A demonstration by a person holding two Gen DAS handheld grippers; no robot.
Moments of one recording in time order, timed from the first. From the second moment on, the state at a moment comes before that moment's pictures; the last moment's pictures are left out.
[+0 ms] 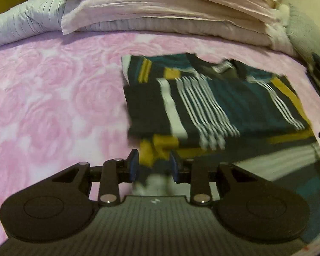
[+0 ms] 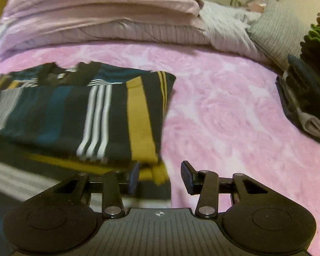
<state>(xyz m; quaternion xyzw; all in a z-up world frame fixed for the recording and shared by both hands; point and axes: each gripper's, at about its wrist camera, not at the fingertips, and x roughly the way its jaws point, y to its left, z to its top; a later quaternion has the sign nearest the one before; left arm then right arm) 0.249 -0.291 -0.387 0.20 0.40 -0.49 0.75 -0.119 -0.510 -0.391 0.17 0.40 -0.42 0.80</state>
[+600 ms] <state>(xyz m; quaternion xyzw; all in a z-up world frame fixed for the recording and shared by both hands) 0.089 -0.045 -0.369 0.24 0.49 -0.40 0.73 -0.318 -0.296 -0.394 0.27 0.48 -0.34 0.76</state>
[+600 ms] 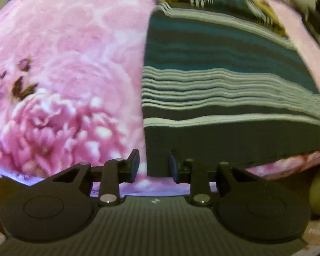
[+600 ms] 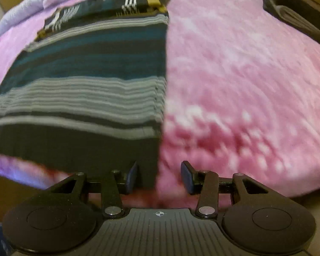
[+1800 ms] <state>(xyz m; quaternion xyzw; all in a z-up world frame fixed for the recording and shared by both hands) 0.185 -0.018 -0.449 -0.12 0.53 -0.55 0.63 -0.355 -0.339 -0.447 0.57 0.18 -0.24 0.77</state>
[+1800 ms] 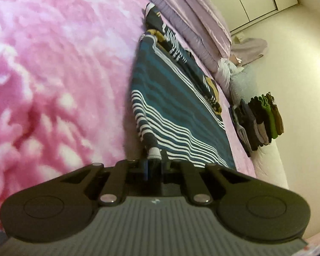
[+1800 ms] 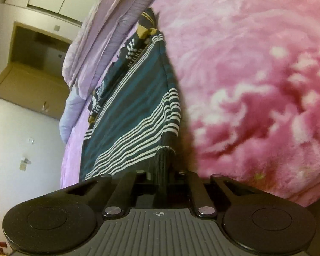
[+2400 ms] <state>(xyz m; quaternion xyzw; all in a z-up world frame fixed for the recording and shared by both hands) 0.152 0.102 -0.368 -0.14 0.44 -0.59 0.66 -0.392 -0.207 -0.361 0.54 0.09 -0.22 0.81</state>
